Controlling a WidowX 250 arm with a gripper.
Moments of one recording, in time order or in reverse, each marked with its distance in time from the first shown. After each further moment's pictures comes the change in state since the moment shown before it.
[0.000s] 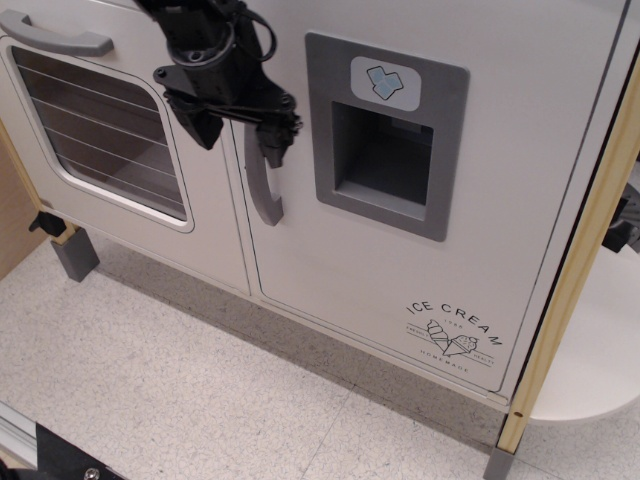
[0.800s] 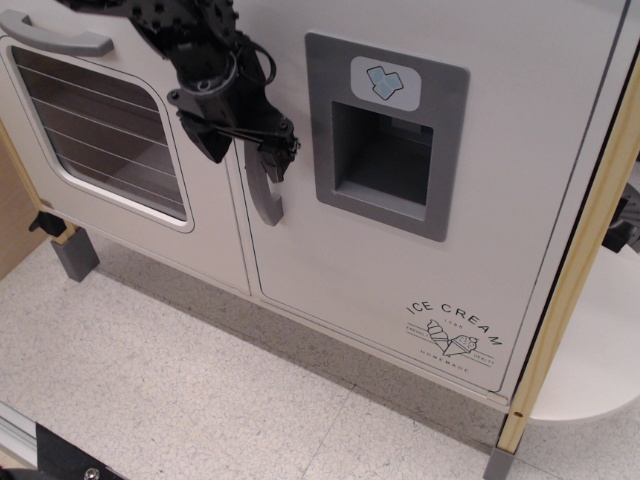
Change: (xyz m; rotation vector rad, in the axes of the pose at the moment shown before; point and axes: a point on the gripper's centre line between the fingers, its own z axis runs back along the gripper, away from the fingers) arm 0.006 -0.001 -0.037 -0.021 -0.030 -0.048
